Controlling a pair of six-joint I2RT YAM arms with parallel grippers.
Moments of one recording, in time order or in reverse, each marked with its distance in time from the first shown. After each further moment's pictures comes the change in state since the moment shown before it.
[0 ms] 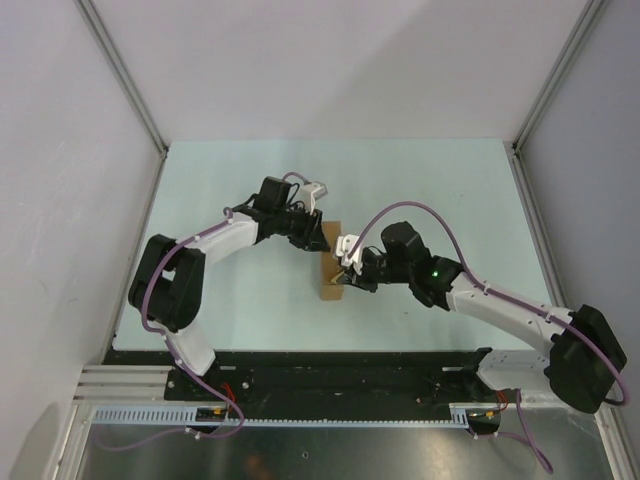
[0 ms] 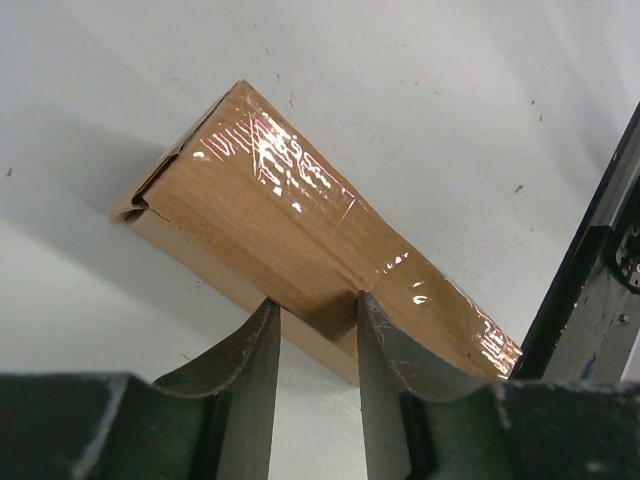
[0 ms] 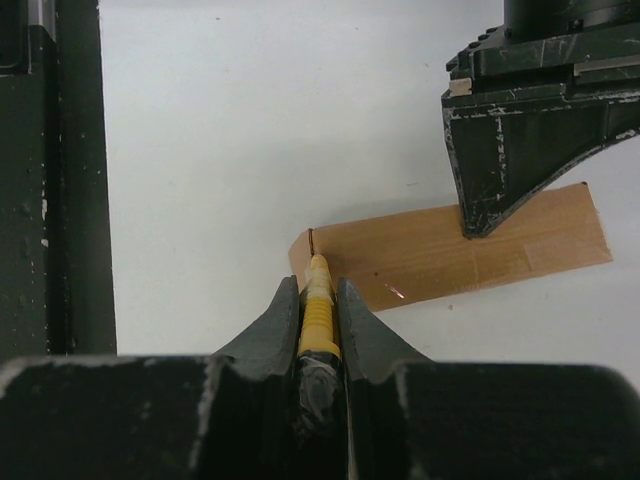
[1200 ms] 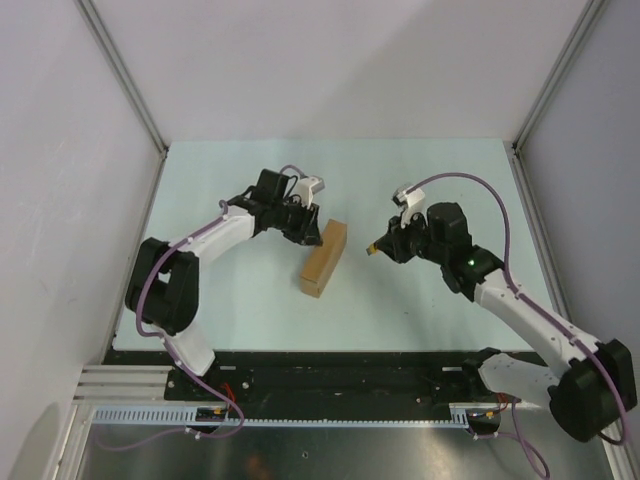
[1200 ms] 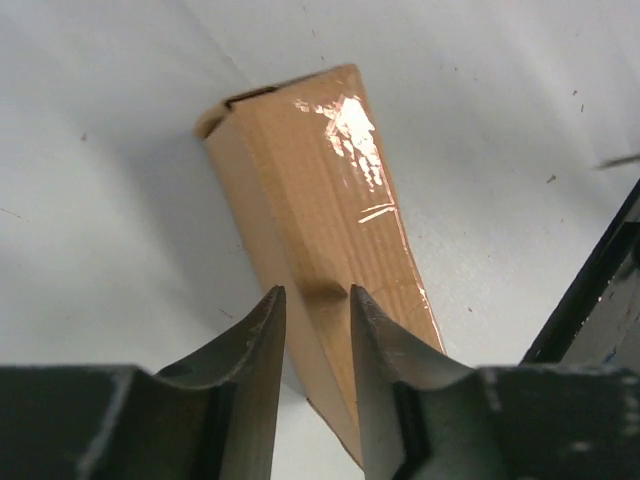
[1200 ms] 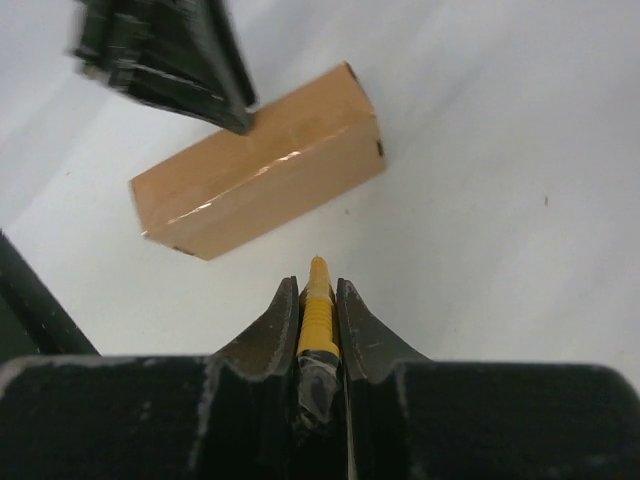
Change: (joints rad) left arm 0.006 -0.031 0.069 -0.128 -0.078 0.032; right arm -0.261 -0.167 0.018 -0.080 0.183 0.482
